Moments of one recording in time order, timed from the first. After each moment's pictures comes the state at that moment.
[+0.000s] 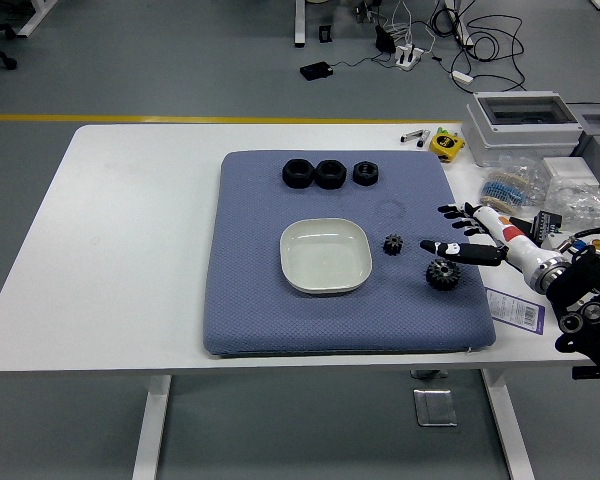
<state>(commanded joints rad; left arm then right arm) -0.15 0.07 -0.38 -0.22 0.11 0.30 0.12 0.60 -0.39 0.80 1.06 -1.57 -0.07 -0.04</state>
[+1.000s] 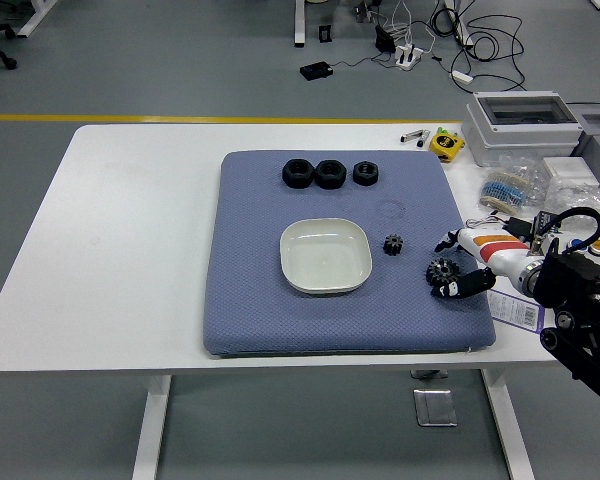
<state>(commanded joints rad) -0.15 0.07 -0.37 -0.22 0.10 0.31 0.12 0.69 -0.37 0.63 0.93 -1.83 -0.05 -0.06</state>
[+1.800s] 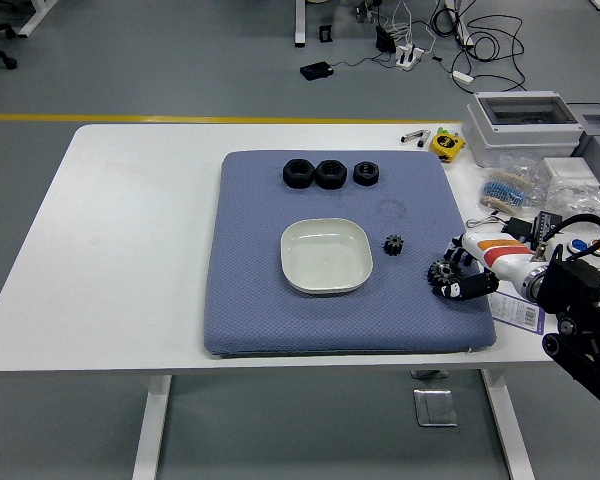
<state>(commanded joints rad) -0.14 0.07 -0.37 -0.22 0.10 0.31 0.12 0.68 -0.37 0.62 0.90 -1.84 -0.11 -0.02</state>
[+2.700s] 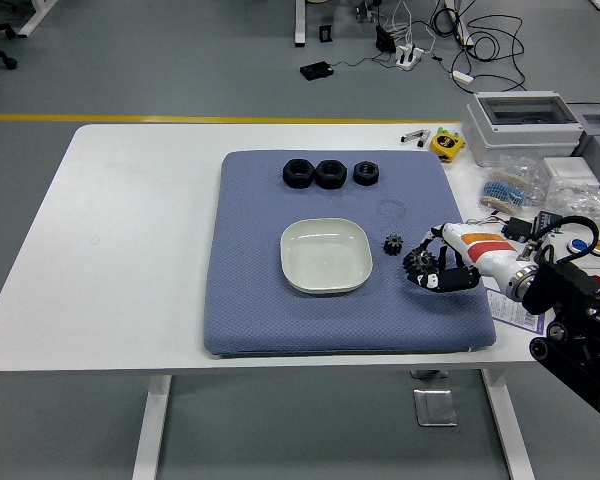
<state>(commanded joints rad) -0.13 0.07 -0.38 -0.22 0.12 0.30 0.12 0.66 -0.36 0.63 1.02 -1.77 -0.20 0.02</state>
